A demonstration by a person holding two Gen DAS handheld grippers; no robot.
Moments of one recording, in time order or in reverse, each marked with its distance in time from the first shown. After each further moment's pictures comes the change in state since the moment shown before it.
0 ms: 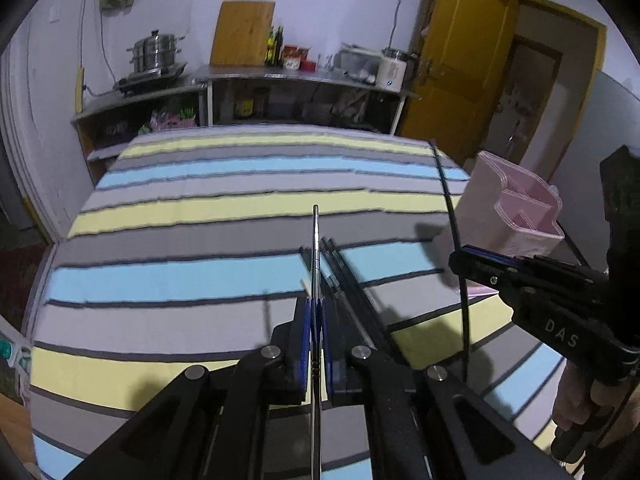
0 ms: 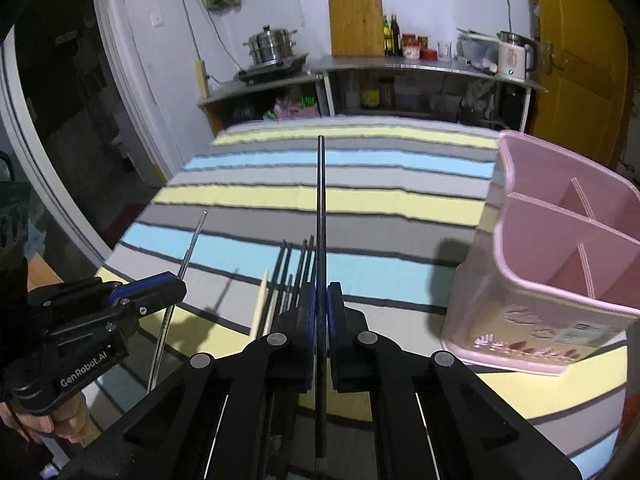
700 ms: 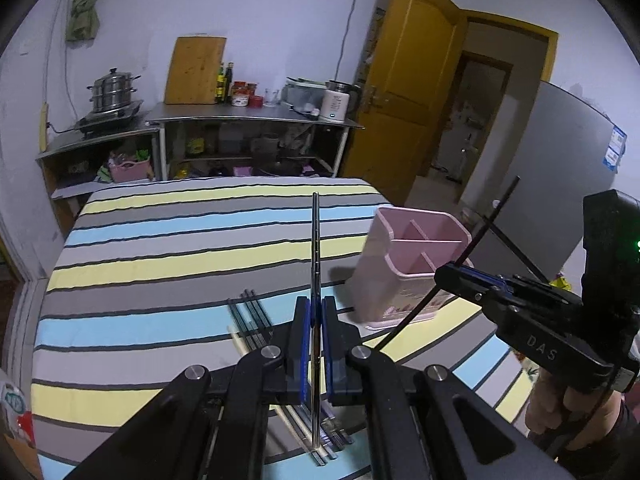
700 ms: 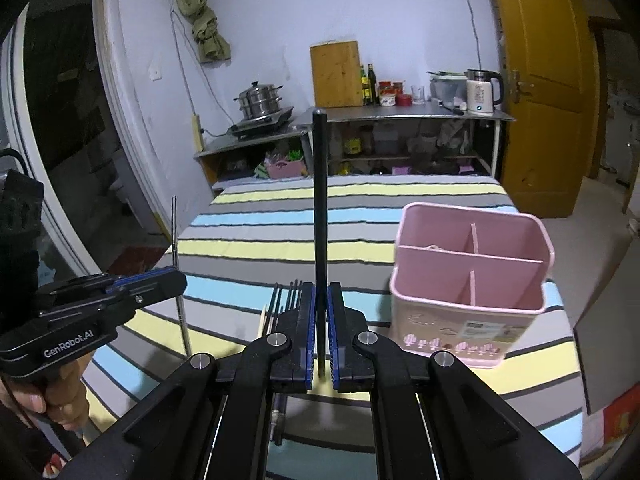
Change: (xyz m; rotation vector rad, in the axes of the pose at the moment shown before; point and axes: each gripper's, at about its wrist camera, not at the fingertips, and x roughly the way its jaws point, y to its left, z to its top) left arm -0.062 -0.060 0.038 0.071 -0.087 -0.162; right arm -0.095 -0.019 0.007 0.045 -0.159 -0.040
